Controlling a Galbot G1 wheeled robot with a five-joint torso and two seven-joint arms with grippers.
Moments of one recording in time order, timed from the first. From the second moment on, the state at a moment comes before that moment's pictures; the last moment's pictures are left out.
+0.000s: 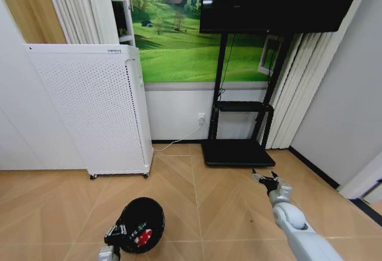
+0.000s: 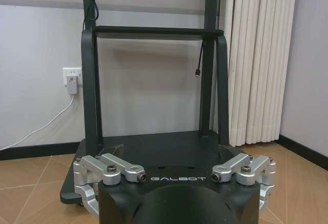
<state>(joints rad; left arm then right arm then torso) 1.71 -1.36 -0.52 -1.89 -0.13 0.06 -0.27 -1.15 1.00 0.55 1.54 0.58 -0.07 0.21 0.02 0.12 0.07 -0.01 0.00</state>
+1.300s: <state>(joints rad) 1.78 -1.35 -0.55 -1.95 -0.14 0.03 -0.26 -1.15 1.00 0.55 1.54 0.58 -0.07 0.21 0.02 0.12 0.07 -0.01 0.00</state>
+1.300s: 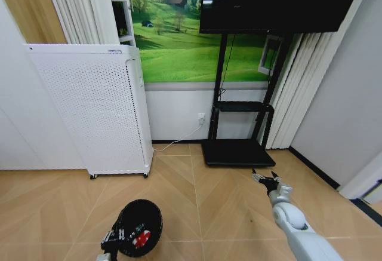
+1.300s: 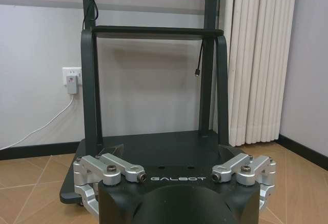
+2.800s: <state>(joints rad) 1.52 -1.10 -0.85 -2.09 -0.44 0.09 -0.24 -1.15 1.00 0.55 1.54 0.58 -0.07 0.21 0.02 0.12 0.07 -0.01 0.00</state>
